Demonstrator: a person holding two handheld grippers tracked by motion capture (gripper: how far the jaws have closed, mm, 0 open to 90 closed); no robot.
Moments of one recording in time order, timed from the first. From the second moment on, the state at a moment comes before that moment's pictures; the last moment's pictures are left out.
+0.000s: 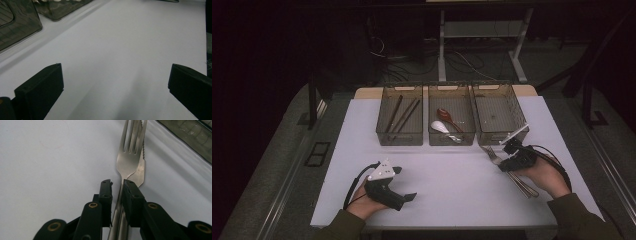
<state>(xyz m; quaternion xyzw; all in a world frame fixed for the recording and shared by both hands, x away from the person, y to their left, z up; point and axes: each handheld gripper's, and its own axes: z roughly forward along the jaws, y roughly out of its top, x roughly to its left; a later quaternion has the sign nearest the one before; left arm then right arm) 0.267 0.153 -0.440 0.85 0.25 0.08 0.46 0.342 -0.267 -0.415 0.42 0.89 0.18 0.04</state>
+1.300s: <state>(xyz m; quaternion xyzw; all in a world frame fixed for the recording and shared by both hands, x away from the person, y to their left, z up) 0.267 0.152 -0.441 0.85 0.25 0.08 0.46 0.345 -0.249 -0.422 0.39 0.91 0.12 0.04</state>
